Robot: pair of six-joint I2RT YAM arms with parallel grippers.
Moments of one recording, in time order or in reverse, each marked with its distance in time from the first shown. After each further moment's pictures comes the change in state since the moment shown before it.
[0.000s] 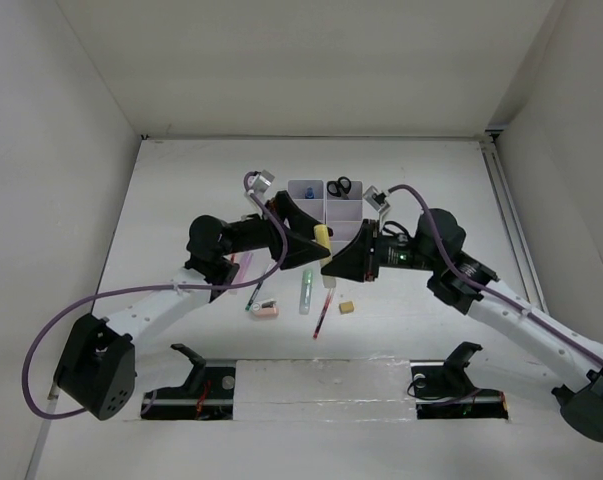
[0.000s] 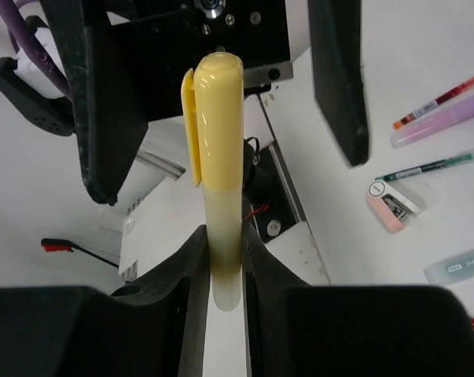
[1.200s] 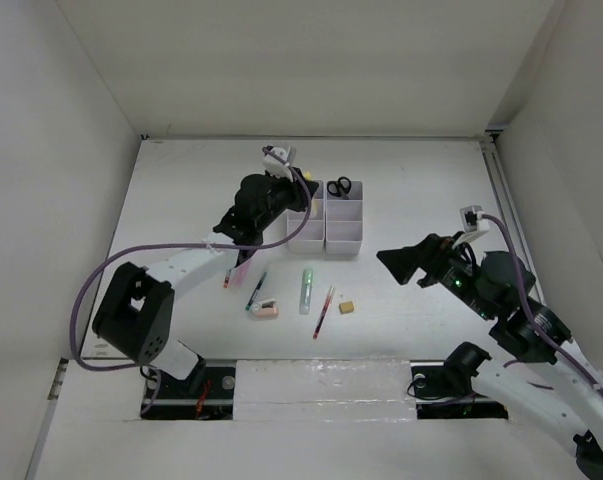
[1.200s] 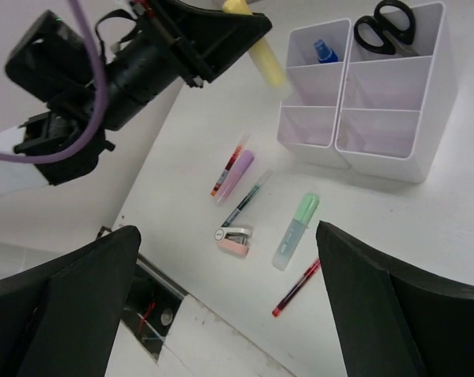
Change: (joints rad) left arm 0.000 0.282 0.267 -0.525 -0.802 0.665; right arm -0.013 -0.423 -0.013 -0.476 0.746 -0.036
